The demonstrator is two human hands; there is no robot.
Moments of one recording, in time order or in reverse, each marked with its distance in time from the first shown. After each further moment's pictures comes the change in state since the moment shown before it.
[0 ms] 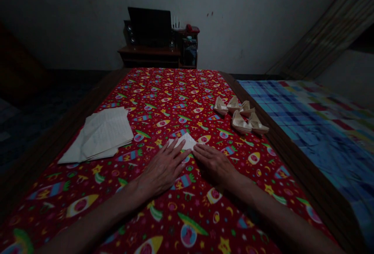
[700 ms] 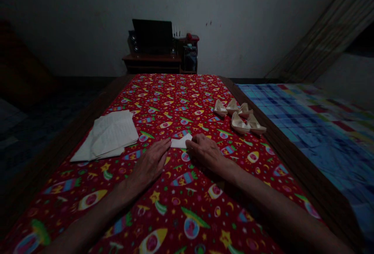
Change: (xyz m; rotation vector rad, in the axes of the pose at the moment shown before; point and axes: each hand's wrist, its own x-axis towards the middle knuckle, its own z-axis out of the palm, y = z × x) left_hand -0.027 -0.037 0.005 -0.142 0.251 -0.190; right_hand 0.042 -0.005 -0.005 -0.166 -0.112 0.163
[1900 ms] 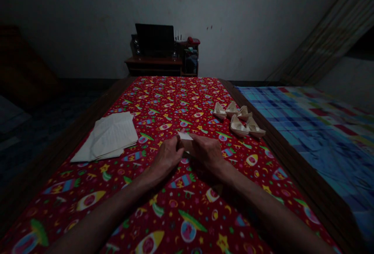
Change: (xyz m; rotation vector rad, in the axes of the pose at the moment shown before) left_hand 0.058 0.043 0.015 -0.191 -0.001 -0.391; right_hand 0.006 0.002 -0.001 0.121 0.199 0.221
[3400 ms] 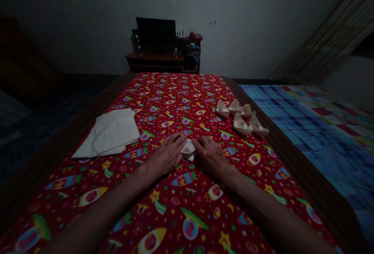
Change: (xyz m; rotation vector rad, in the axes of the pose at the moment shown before) left_hand -0.012 -0.024 -0.010 0.333 -0.182 0.560; right_hand -0.013 -0.003 0.000 -0.232 -0.183 -0.114
